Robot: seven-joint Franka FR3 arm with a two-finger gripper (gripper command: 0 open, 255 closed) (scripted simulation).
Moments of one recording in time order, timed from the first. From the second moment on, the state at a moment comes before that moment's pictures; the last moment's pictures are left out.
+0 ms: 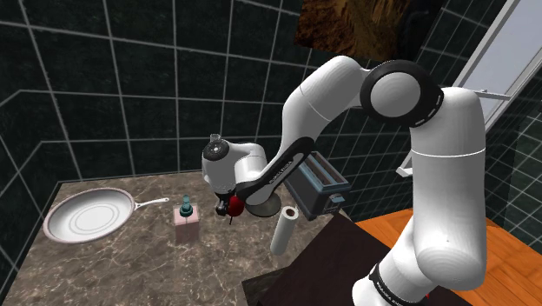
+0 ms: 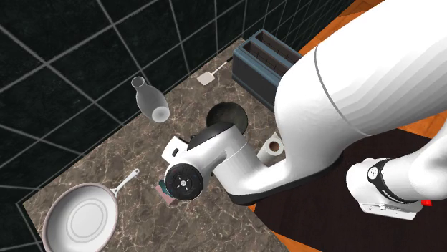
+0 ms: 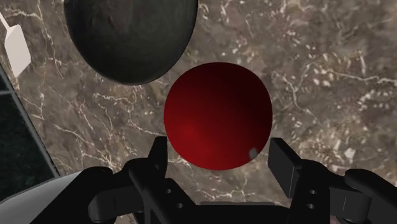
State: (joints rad) arm 0.10 0.51 0.17 -2.11 -0.86 2.49 0.41
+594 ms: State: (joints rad) arm 0.09 0.49 0.18 -2.12 -0.84 2.48 0.40
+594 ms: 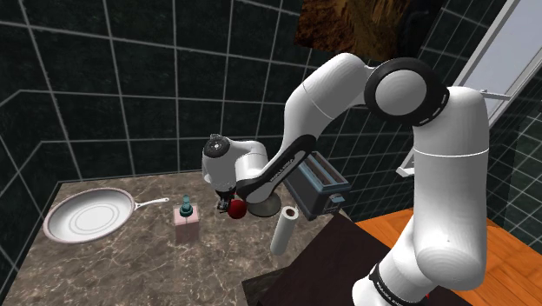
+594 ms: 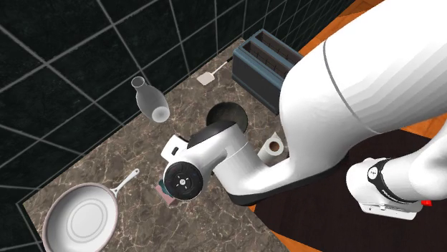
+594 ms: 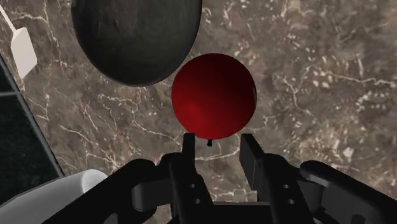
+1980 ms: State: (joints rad) arm 0.21 0.56 0.10 -2.19 -1.14 2.70 0.72
